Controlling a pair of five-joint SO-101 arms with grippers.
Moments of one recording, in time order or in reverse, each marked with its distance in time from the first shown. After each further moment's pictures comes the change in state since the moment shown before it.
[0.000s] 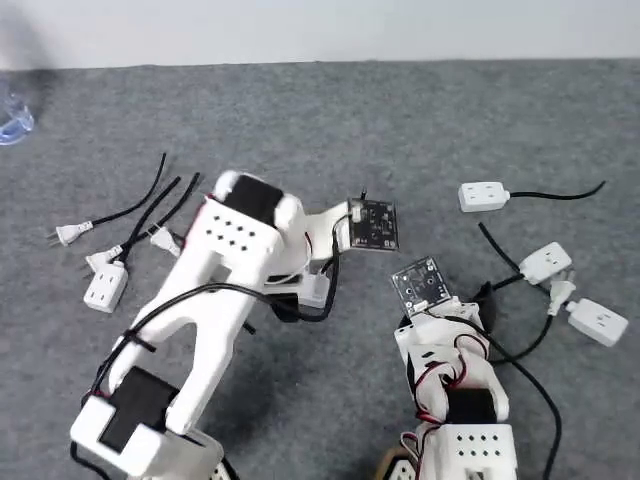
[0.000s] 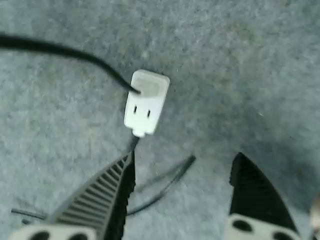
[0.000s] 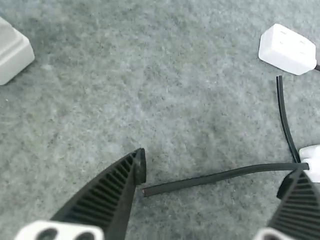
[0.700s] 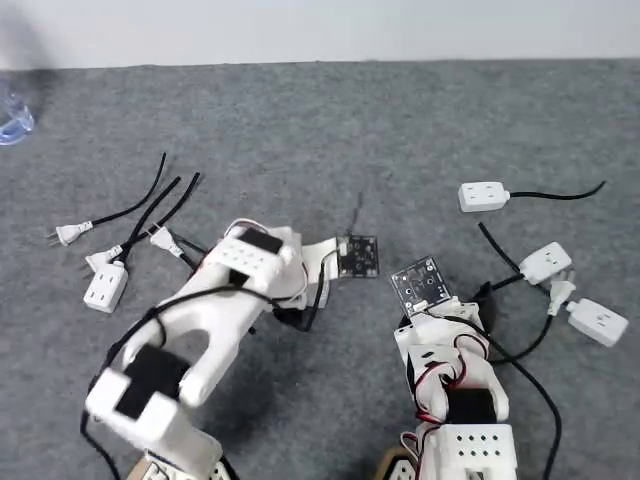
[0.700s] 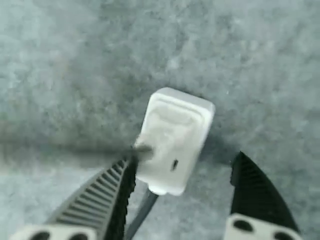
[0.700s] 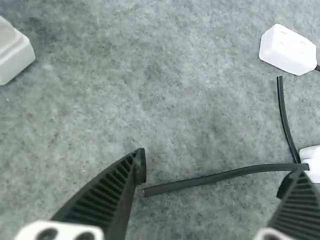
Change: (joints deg) left arm -2.7 8.2 25.4 -40.4 -1.8; right arm 0.0 0.0 0.0 0.0 0.0
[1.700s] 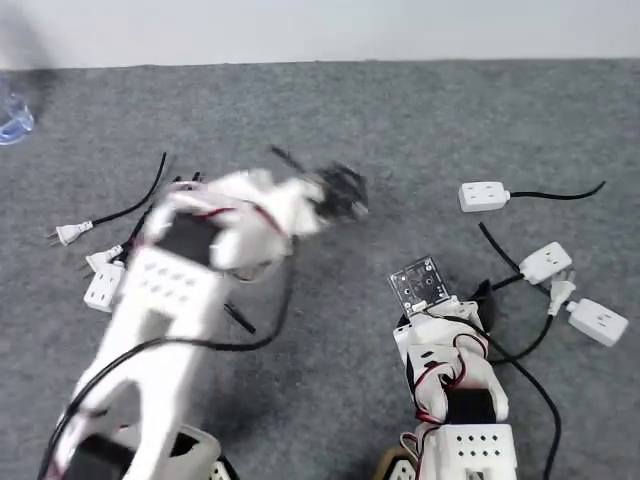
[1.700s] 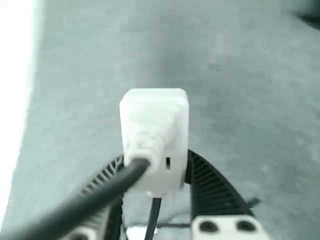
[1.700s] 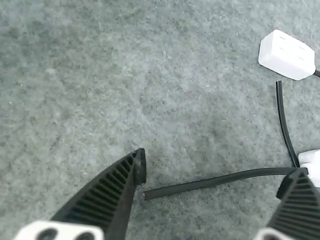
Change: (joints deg) left arm -3.3 -30.4 -15.0 23.1 12.5; right arm -0.4 0.0 0.0 -0.7 0.0
